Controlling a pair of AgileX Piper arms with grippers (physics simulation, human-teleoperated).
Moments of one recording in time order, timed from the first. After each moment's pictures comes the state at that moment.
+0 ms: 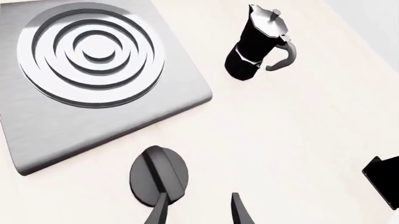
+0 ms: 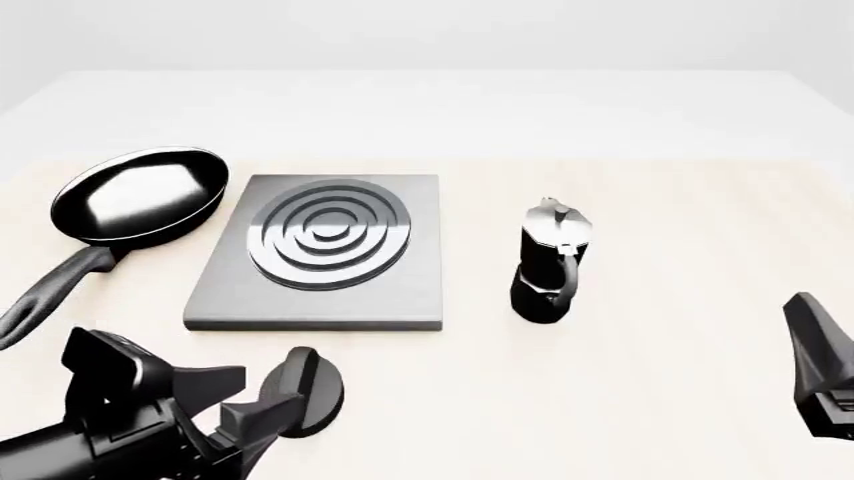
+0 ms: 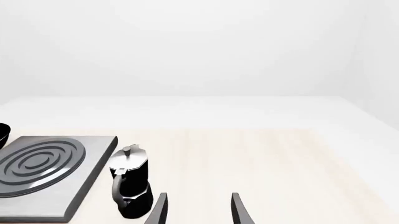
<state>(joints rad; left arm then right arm) -0.73 0.81 -0.11 -0.10 -0.33 0.00 0.03 0.00 -0.02 0.00</state>
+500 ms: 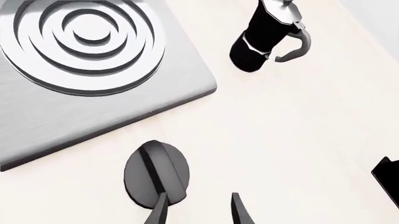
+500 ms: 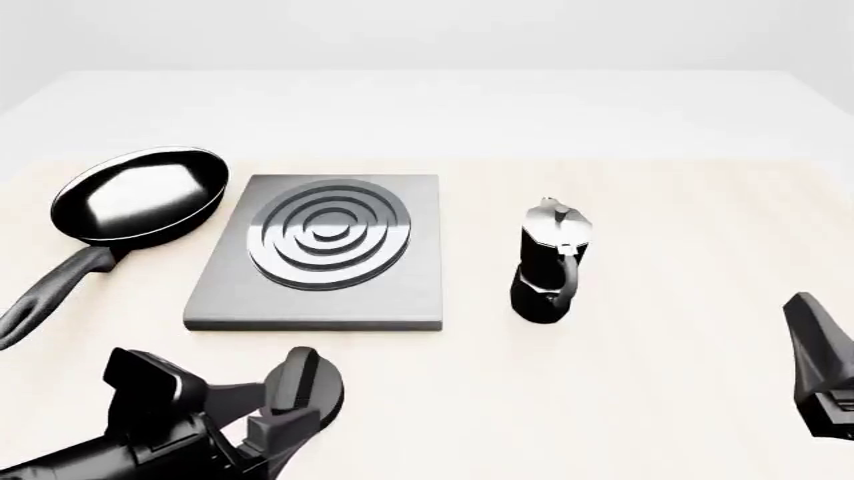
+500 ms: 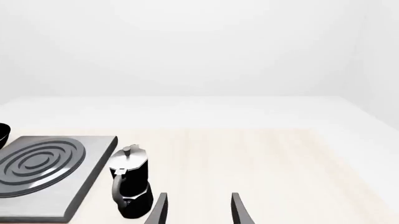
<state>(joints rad) -0.74 1.06 -0.03 -0.41 -0.37 0.00 0.03 0.00 -0.02 0.00</state>
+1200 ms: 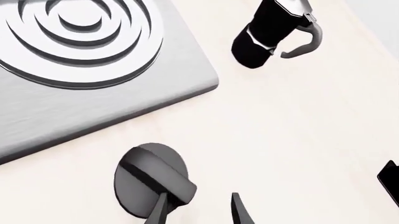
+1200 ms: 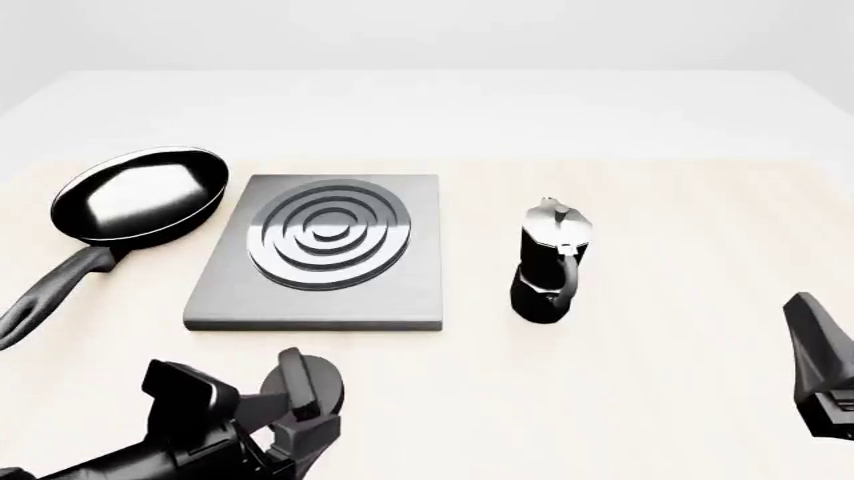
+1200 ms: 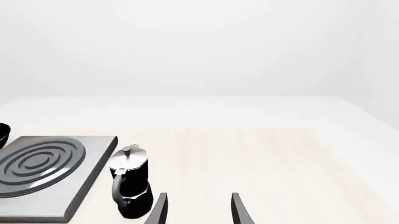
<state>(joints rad) -0.76 1.40 -0.01 -0.77 -0.42 0.00 0.03 0.00 -0.02 0.00</state>
